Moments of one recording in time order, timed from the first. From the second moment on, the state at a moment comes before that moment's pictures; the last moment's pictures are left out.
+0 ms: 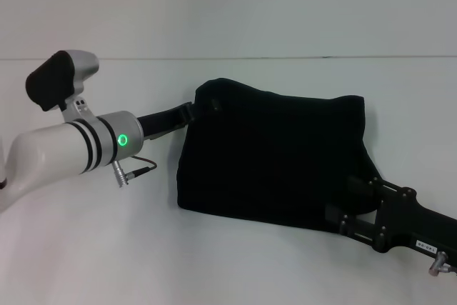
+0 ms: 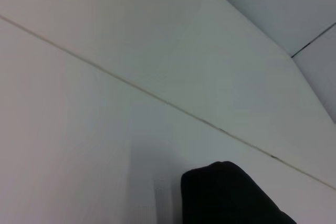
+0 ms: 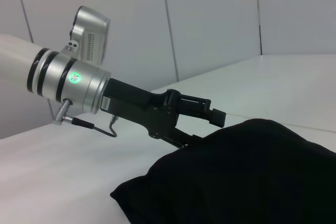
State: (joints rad) left arm -0.77 -2.16 0.89 0.36 1.75 0.67 -2.07; right arm 0.39 2.09 -0.71 -0.33 -1.74 -1.36 0.89
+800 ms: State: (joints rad) left arm -0.78 -2.17 0.94 0.33 1.68 0.65 -1.95; right arm 0.39 2.09 -0.71 -0.33 -1.74 -1.38 0.90
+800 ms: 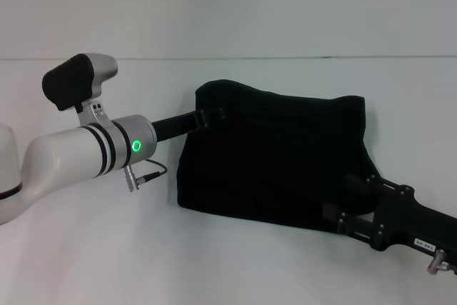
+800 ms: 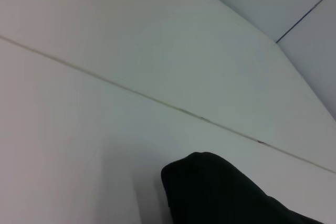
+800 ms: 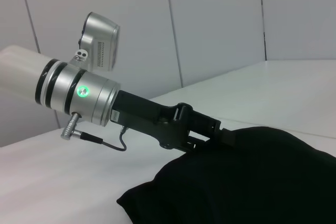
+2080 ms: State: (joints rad) left arm -0.67 -2.18 0.93 0.27 1.26 0.64 -1.87; right arm 0.43 2.10 -0.70 -0.33 -1.73 -1.37 0.89
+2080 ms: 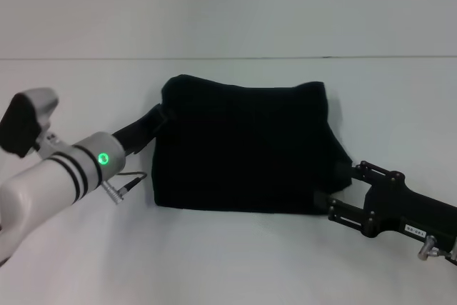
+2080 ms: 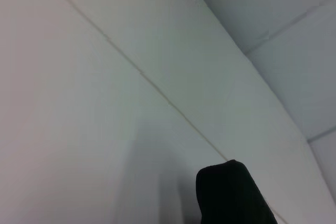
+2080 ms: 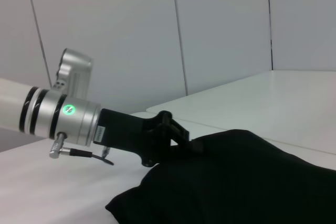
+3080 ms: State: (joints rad) left arm -0.49 -2.14 0.94 0.48 1.37 0.94 -1.67; right arm 0.43 2.10 -0.69 -0.32 -1.67 -1.36 0.88
